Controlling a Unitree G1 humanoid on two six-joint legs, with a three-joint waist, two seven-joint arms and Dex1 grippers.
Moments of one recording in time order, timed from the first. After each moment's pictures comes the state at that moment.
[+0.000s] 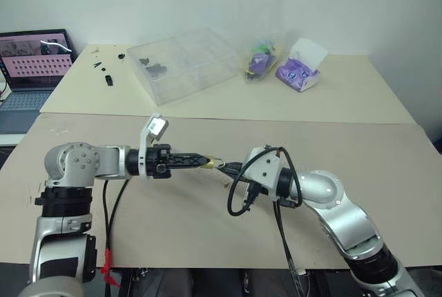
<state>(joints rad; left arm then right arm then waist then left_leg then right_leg) -0.63 0.61 0.14 0.08 -1.06 1.48 -0.90 -0.33 -0.50 0.33 -0.61 0.09 0.53 0.72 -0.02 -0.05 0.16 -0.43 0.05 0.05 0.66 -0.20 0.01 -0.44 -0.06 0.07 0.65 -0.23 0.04</state>
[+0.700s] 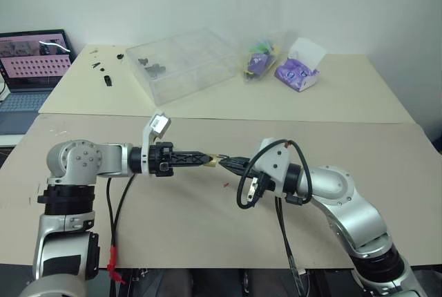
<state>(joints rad) -0.63 0.60 0.14 0.07 -1.07 1.49 -0.88 -0.34 -0.51 0.27 -0.63 0.18 0.58 0.72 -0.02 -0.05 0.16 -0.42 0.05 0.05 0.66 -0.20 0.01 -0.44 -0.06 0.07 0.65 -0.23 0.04</state>
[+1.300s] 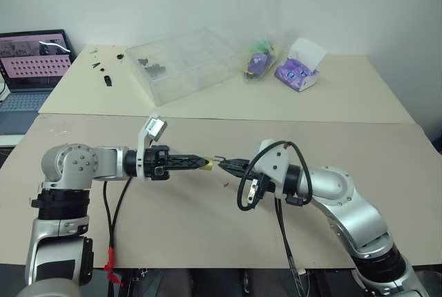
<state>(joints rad) -0.60 0.64 0.12 0.04 -1.06 1.45 -0.93 -0.34 -0.52 0.28 -0.63 0.19 0.58 0.72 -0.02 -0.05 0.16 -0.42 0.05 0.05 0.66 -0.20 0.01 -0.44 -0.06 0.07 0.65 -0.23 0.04</state>
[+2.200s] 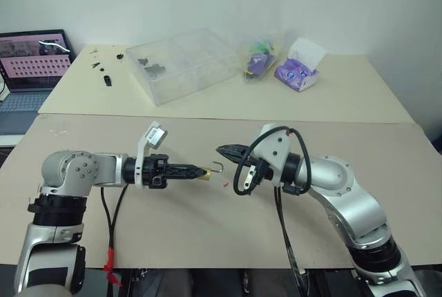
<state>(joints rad) -0.55 0.69 0.06 0.02 -1.04 1.40 -1.00 -0.42 -0.48 0.26 -0.63 0.22 0.62 0.67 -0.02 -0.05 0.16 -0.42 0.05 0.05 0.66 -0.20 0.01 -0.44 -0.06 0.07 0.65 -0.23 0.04</state>
